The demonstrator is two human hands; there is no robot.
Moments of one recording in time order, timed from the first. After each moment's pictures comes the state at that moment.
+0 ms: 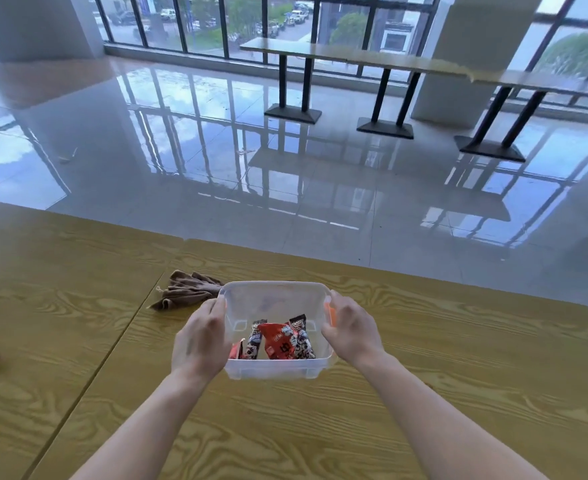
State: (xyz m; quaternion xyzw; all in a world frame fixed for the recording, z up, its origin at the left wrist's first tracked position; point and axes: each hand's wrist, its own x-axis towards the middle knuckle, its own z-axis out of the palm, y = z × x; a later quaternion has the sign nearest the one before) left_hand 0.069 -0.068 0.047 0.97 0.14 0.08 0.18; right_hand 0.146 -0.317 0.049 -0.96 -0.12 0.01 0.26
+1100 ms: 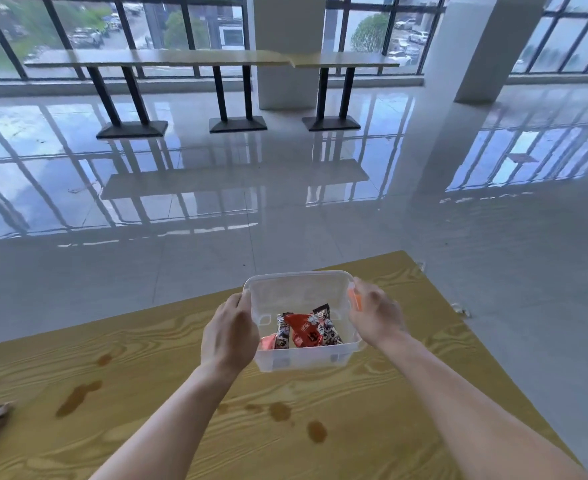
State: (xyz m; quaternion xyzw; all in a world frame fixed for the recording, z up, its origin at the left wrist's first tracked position) left_hand 0.223 -0.418 0.057 0.97 -0.11 0.05 0.21; right_hand 0.191 -0.676 0.056 -0.97 0.13 -0.08 0.20
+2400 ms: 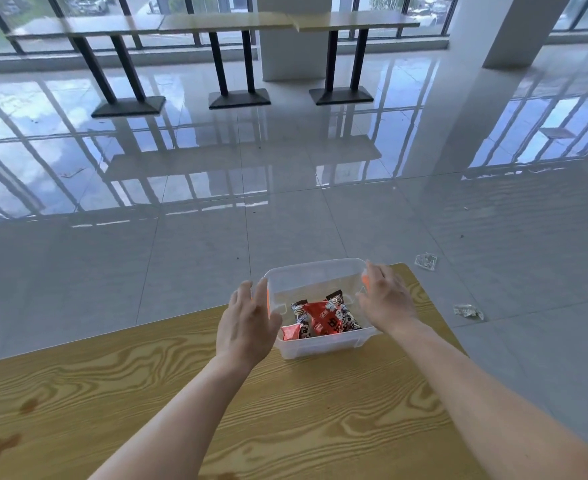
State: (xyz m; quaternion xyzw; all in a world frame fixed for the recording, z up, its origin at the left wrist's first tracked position) left_hand 0.324 -0.551 0.022 0.97 -0.13 0.01 0.22; right_hand 0.309 -0.804 0.022 -0.97 0.14 0.01 0.20
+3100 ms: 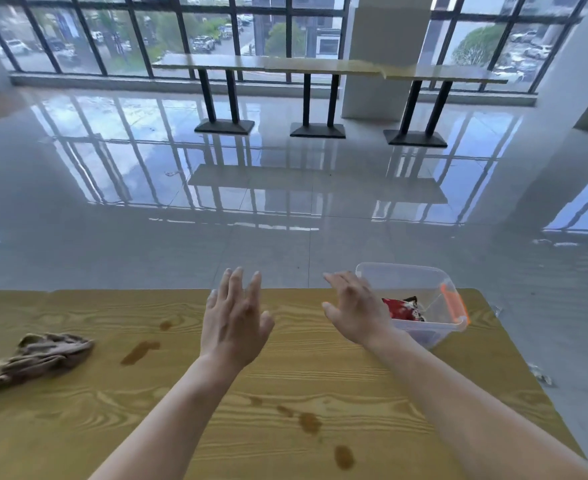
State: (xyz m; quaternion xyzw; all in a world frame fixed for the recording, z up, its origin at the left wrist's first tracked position) left_hand 0.213 -0.364 0.085 0.99 -0.03 0.10 0.12; right_hand 0.250 -0.586 0.088 -0.97 -0.11 -0.02 0.20
